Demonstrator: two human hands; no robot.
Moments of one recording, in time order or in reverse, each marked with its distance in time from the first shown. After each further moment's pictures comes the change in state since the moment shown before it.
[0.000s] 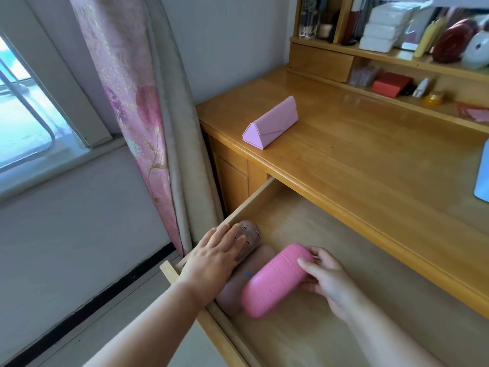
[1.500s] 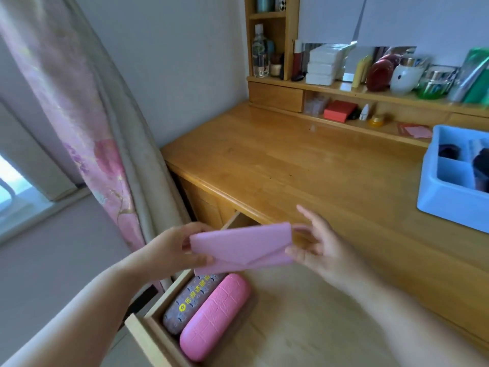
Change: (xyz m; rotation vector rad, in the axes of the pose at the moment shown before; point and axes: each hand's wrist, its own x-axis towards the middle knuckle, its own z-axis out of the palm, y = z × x) left_hand 0.074 -0.028 -0.109 -1.097 -0.246 -0.148; right_hand -0.020 -0.110 -0.049 -0.452 -0.049 -0.513
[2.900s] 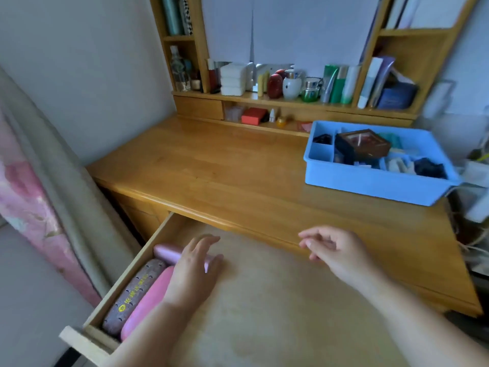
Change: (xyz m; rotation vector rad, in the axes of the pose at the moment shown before) left_hand -0.011 0.054 0.169 0.385 0.326 0.238; right_hand -0.148 0.012 -0.096 -0.173 0.371 0.117
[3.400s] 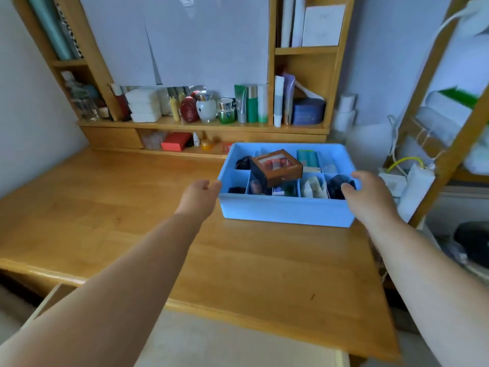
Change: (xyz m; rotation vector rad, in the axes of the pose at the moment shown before) left_hand 0.229 0.182 0.100 -0.288 -0.116 -0.280; right_hand 0.108 0.081 -0.220 -0.339 0.658 0.277
